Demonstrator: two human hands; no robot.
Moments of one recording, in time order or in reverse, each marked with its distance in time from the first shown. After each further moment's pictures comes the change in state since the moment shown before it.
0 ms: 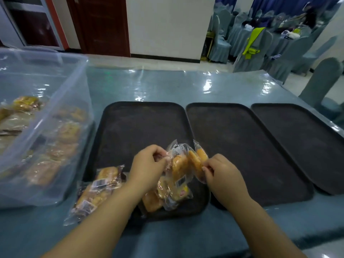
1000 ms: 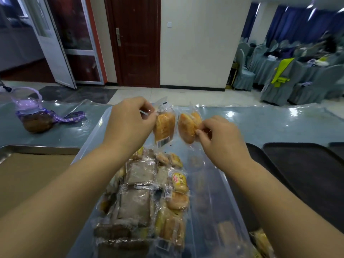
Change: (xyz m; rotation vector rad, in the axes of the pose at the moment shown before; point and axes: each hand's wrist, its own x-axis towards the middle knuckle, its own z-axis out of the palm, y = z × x) left_hand 0.127 -0.030 -0.424 0.314 0.469 0.453; right_hand 0.190 -0.405 0.023 0.080 0.265 -0.225
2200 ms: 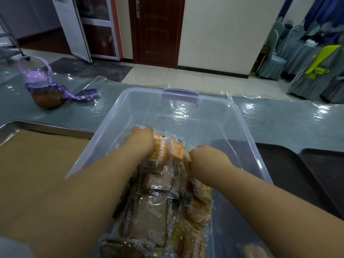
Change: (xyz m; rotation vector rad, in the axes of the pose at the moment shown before) left_hand 0.034 -0.166 0.109 0.522 -0.676 -0.541; right_hand 0.040 -0.020 0.133 -0.384 -0.816 -0.041
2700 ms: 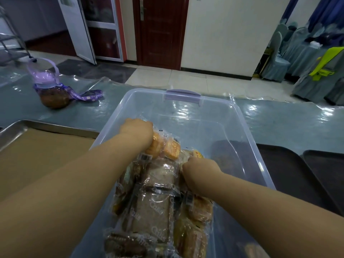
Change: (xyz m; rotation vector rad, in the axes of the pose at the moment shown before) left_hand -0.034 -0.002 -0.044 0.461 0.079 0.161; right_hand -0.006 -0.015 0.017 -0.156 -0.127 -0.174
